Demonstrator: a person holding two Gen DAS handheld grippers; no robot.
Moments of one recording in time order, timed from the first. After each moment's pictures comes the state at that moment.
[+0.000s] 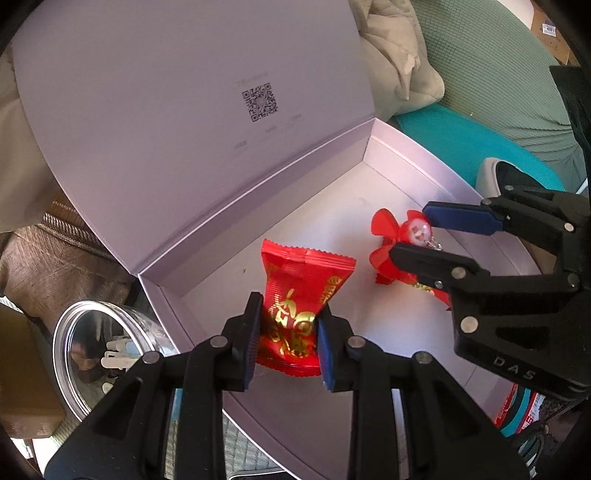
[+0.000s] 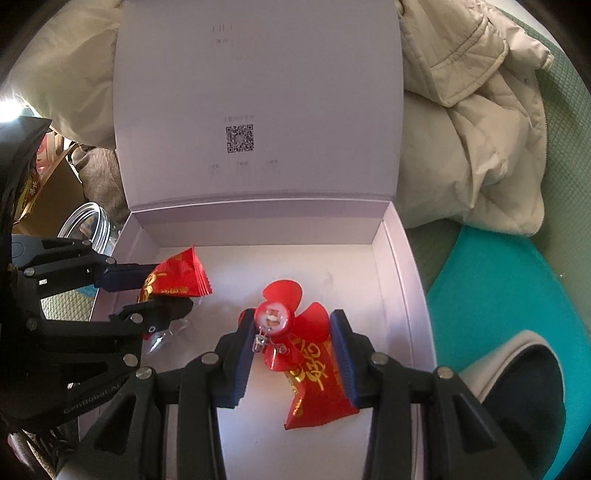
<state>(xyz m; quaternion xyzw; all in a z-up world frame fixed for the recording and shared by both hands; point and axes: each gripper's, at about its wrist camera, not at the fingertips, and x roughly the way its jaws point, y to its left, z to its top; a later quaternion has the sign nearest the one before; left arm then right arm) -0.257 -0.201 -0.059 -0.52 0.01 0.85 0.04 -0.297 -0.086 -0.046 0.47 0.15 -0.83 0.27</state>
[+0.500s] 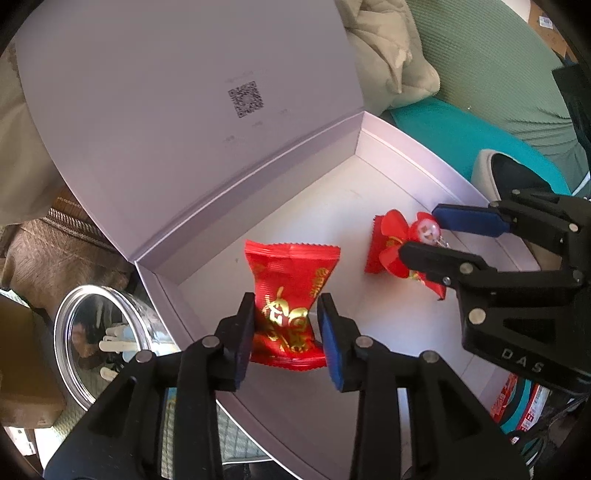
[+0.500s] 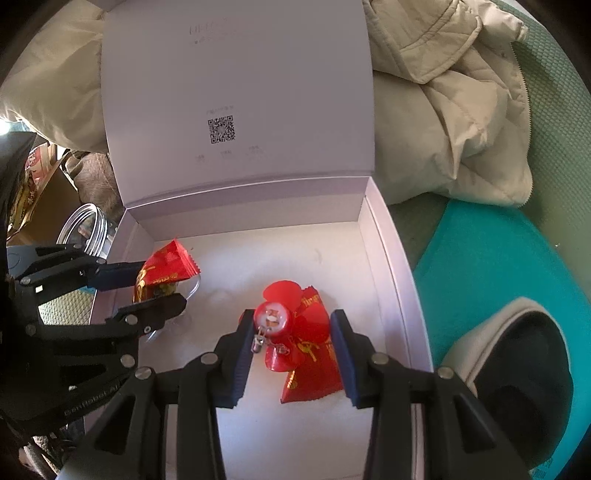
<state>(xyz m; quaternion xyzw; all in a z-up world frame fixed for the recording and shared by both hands) -0.254 -0.186 -0.056 -0.53 0.02 0.85 0.04 -0.294 -0.067 -0.045 0.49 0.13 -0.83 0.25</state>
